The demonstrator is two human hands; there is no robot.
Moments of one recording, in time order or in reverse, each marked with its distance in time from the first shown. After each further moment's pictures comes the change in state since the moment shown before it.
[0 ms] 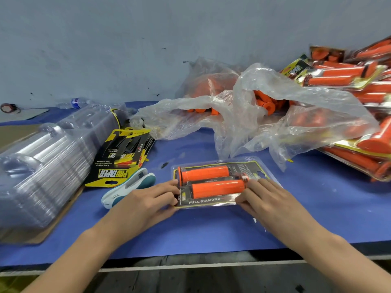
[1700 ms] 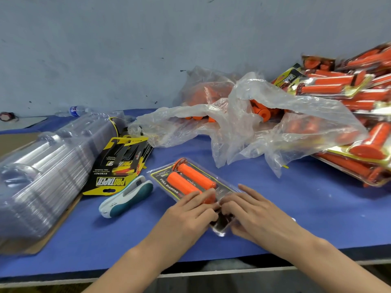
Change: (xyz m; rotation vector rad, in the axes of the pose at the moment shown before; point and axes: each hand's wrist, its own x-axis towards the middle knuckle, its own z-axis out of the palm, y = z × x) left_hand 0.040 0.057 0.043 0.174 0.121 0.119; right_hand 0.009 -0.011 0.001 0.213 -0.100 -0.054
